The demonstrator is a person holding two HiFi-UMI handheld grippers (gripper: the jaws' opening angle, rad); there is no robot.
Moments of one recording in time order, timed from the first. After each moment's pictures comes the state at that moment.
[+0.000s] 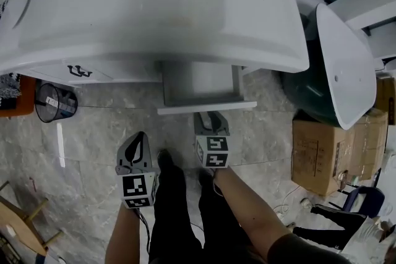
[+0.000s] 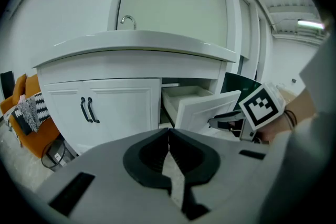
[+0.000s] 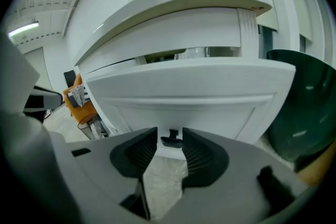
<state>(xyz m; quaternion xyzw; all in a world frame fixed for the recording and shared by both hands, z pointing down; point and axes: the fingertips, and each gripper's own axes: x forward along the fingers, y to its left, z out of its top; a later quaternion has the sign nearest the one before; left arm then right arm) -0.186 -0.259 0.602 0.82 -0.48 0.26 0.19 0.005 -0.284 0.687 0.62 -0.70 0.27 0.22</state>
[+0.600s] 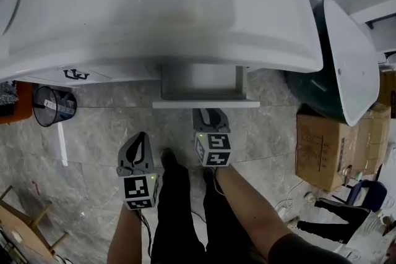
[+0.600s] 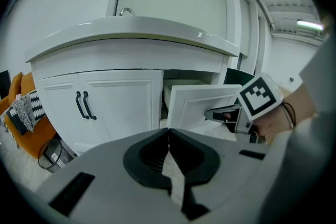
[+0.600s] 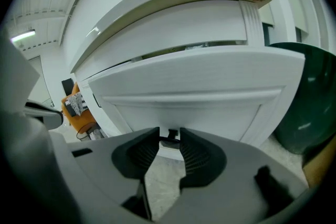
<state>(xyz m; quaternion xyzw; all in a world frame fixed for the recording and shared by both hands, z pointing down) -0.193 -0.276 0.629 0.82 -0.47 0.27 0.20 -0.009 -0.310 0.698 0.64 -0.69 0.28 0.19</state>
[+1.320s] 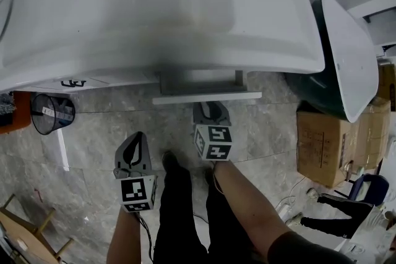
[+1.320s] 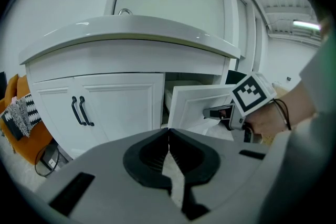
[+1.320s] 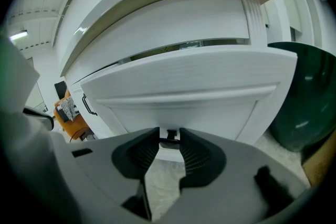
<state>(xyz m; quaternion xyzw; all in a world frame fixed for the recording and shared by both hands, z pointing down) -0.194 -0.298 0.627 0.83 -0.46 0.26 0.19 0.000 -0.342 0.699 0.66 -0.67 0.29 0.18</state>
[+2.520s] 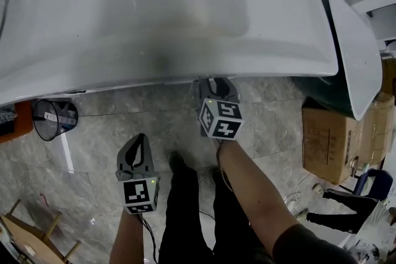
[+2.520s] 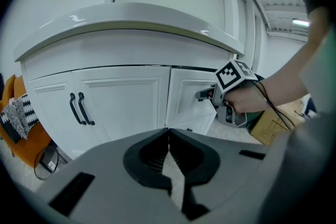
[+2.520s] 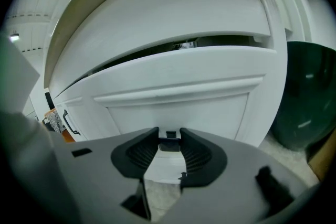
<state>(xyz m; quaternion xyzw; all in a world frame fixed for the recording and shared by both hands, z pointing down) -0.209 -0.317 0.646 0.83 -0.45 0.27 0.19 0.021 -0.420 0.694 0.69 -0.65 0.28 0.13</state>
